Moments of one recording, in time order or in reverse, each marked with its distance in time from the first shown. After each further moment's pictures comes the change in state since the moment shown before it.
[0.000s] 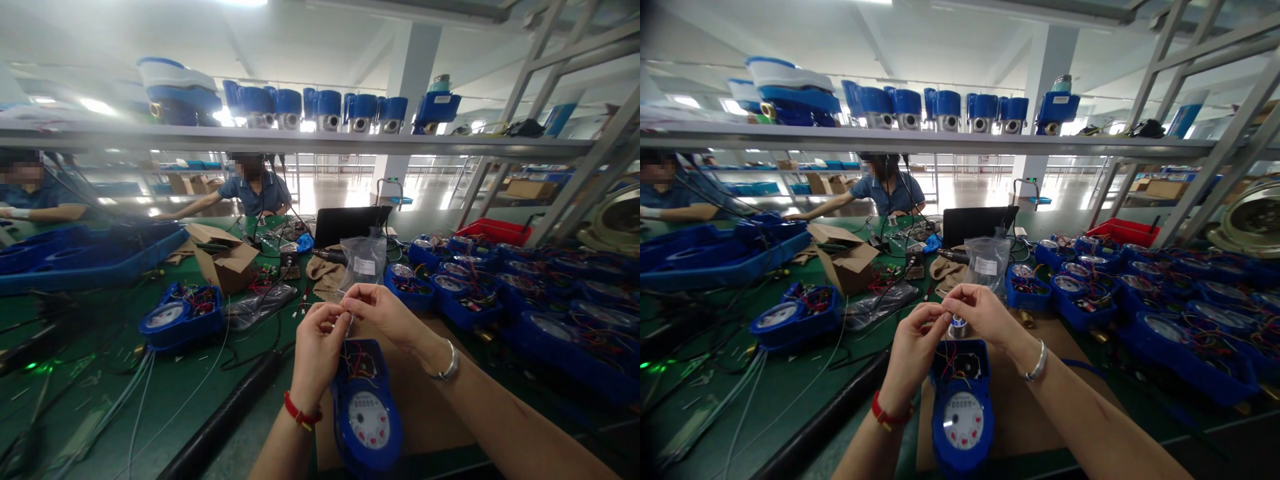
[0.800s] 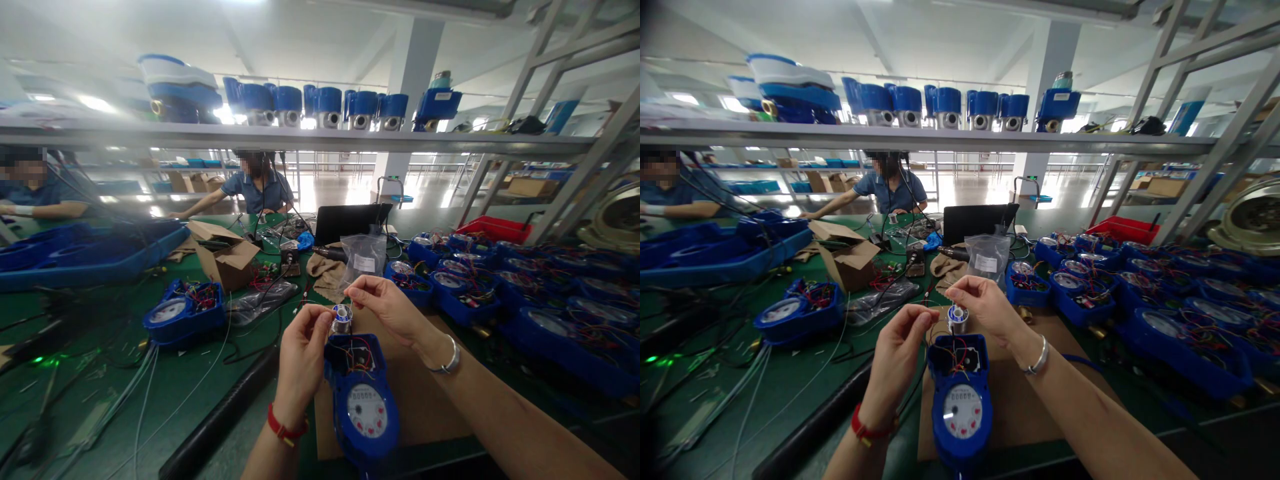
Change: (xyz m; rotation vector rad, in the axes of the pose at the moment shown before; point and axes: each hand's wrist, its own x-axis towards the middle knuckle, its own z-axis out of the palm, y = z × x) left_hand -0.018 0.005 -0.019 -0.023 0.066 -0.034; right_hand -0.004 -0.002 0.002 0.067 0.110 -0.016
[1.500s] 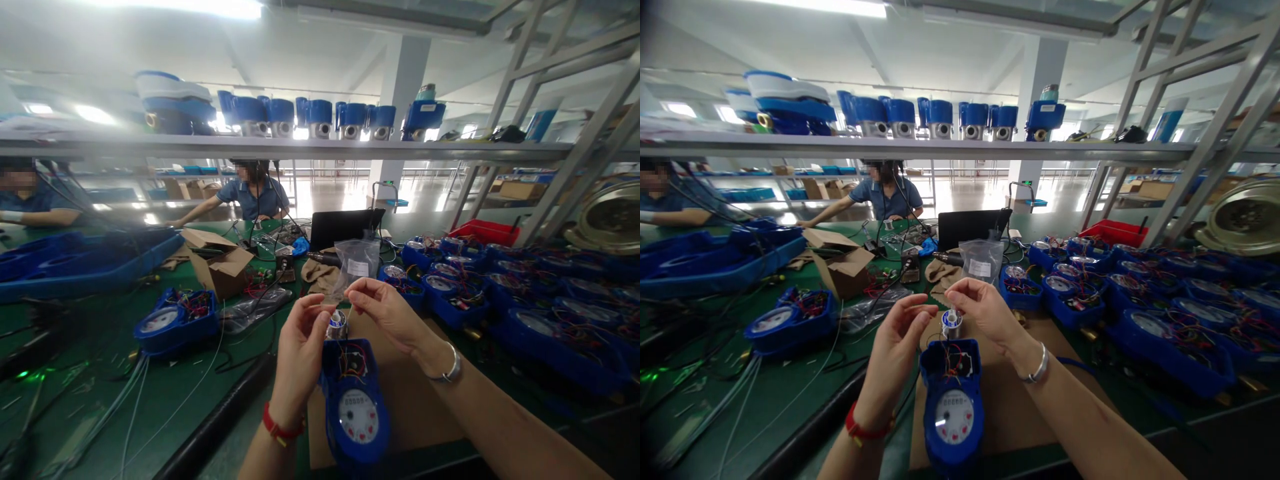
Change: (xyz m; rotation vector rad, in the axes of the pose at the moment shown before) left_hand 0.006 0.011 0.012 -0.090 -0.004 0.019; right_hand -0.009 -0.009 -0.011 0.033 0.068 -0.035
